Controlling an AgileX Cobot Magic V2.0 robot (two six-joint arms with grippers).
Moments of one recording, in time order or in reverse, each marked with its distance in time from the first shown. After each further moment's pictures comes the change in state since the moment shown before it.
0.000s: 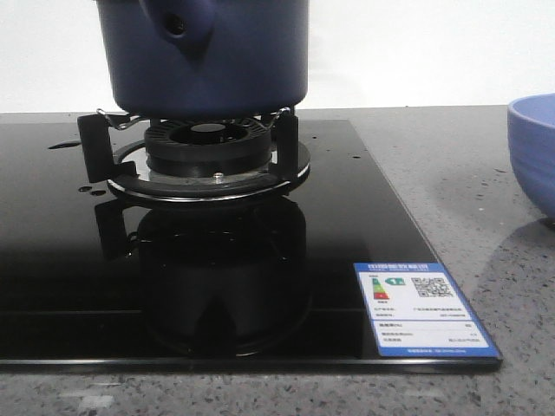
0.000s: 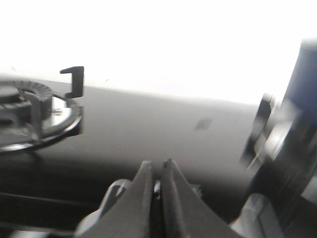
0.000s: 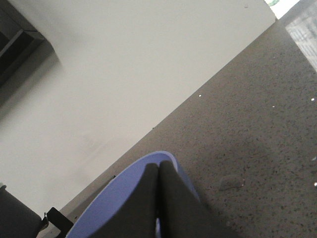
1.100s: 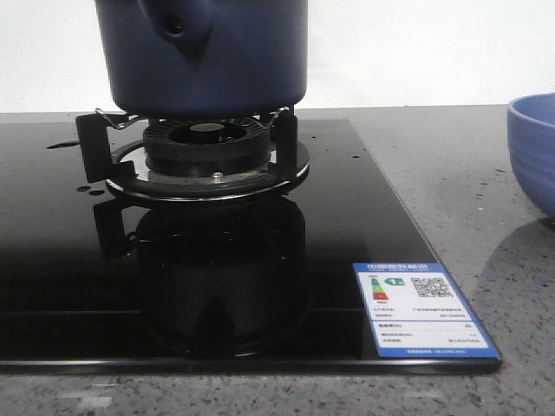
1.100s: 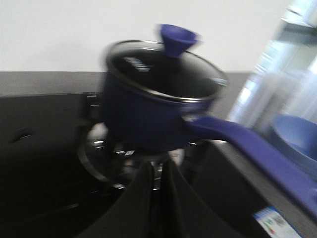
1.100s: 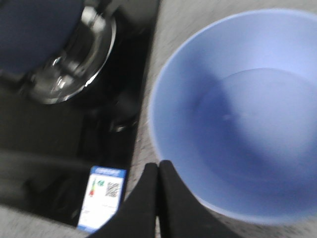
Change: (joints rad) left arm -0.202 0.477 -0.569 -0.513 0.498 0.531; right arm 0.113 0.673 -0.719 -0.042 0.935 -0.275
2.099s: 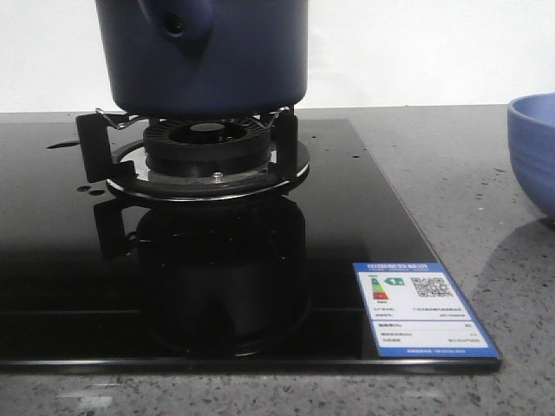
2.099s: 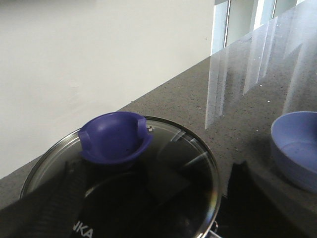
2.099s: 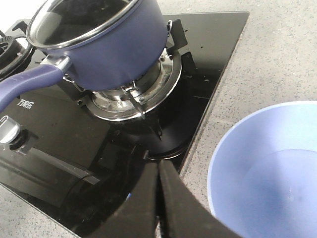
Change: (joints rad) left arm -0.143 0.679 -0.409 -0.463 -0.050 0.836; right arm 0.006 -0.002 -0.026 0.208 -0.063 -0.339
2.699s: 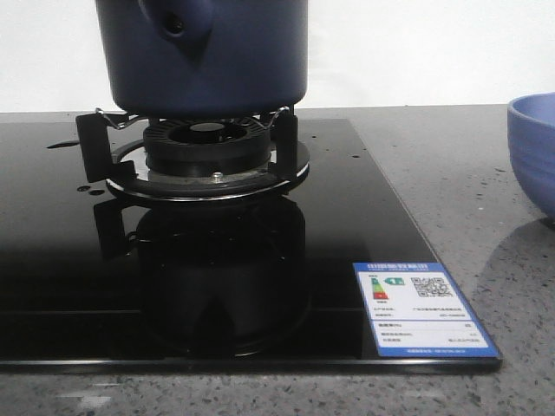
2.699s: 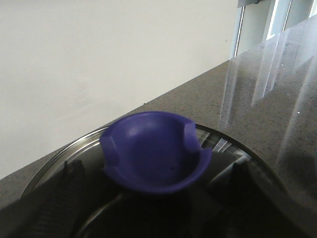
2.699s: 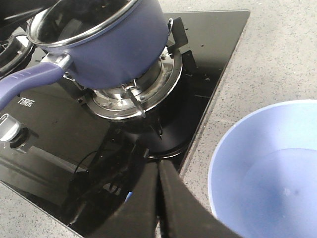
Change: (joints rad) left arm 0.000 0.229 -0.028 -0.437 -0.013 0.416; right arm 0.000 0.000 0.000 0.000 0.003 -0.002
